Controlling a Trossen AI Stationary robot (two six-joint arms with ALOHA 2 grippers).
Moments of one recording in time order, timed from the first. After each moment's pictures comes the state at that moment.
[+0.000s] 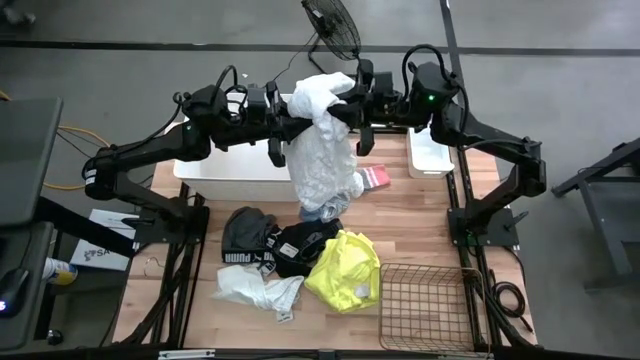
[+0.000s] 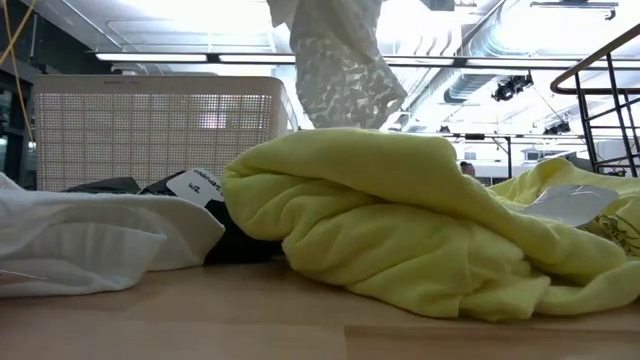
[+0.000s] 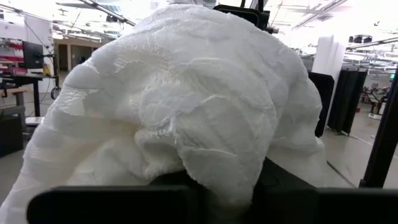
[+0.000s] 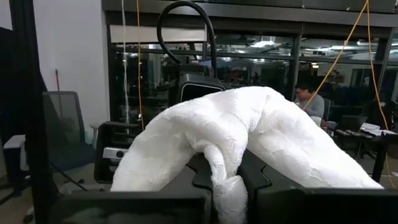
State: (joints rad) left arm 0.21 1.29 1.49 0.06 0.06 -0.11; right arm -0.24 1.54 1.79 -0.05 -0.26 0.00
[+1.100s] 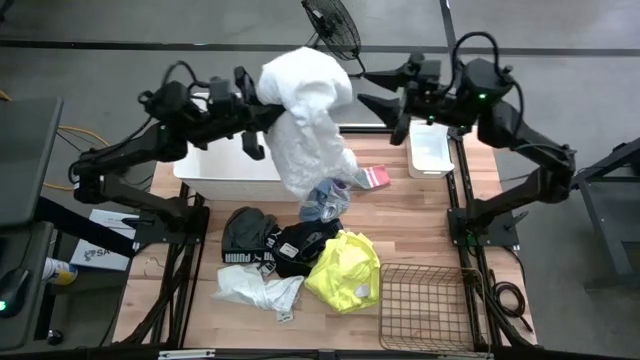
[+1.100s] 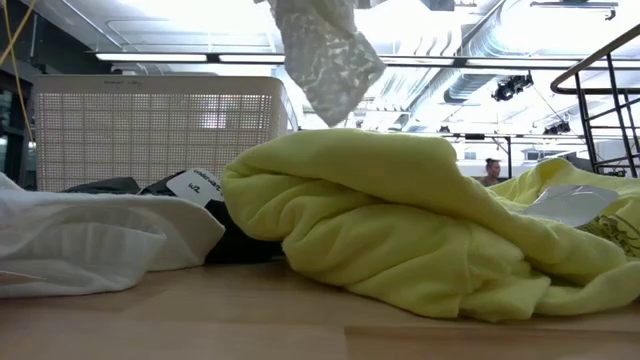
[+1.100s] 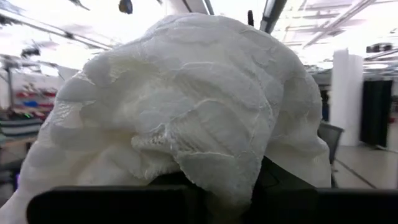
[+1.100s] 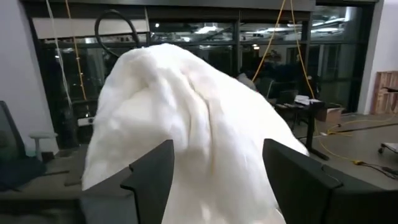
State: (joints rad) left arm 0.21 1.17 1.48 0.08 -0.02 0.03; right arm -0.24 1.34 1.79 -0.30 0.00 0.05
